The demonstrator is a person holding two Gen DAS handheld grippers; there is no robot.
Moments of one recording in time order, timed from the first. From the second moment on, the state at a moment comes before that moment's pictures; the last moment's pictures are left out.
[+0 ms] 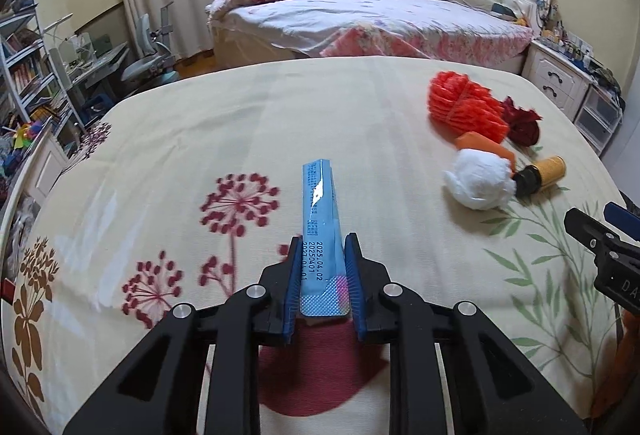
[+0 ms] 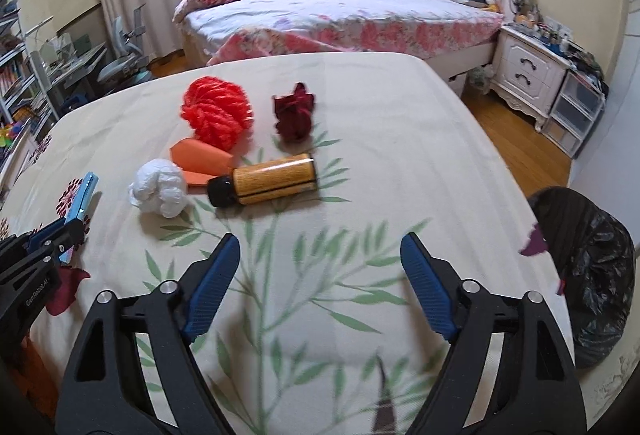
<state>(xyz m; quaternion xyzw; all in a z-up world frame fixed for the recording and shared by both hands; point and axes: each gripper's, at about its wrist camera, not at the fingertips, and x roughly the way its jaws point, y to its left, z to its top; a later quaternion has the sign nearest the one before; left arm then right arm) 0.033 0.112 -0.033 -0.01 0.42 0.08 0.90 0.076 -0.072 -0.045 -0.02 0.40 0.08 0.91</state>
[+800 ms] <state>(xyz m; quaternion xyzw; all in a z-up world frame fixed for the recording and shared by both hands) 0.034 0.149 -0.036 -0.05 0.42 0.10 0.90 0.108 -0.043 -0.049 -0.04 0.42 0.08 0.90</state>
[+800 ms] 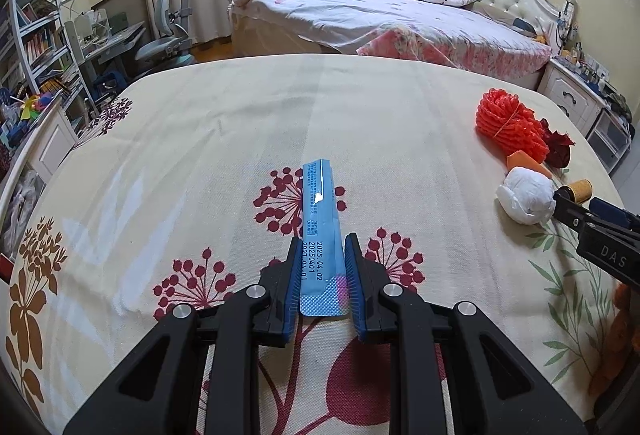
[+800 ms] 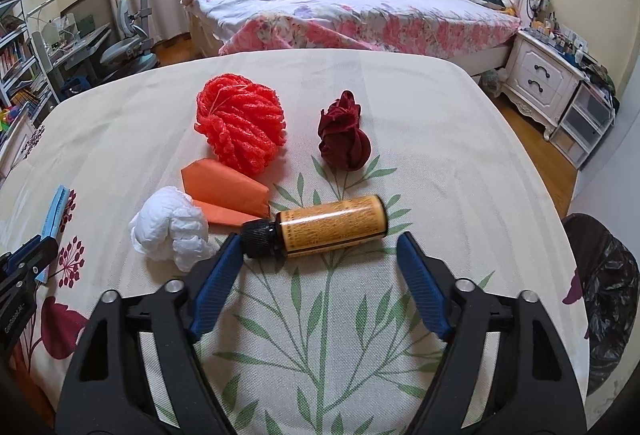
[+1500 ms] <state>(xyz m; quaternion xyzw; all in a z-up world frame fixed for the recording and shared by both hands) 0.030 0.150 -0.035 -0.05 0.41 0.10 0.90 0.088 -0.075 -0.049 -0.02 0.43 0.06 0.90</state>
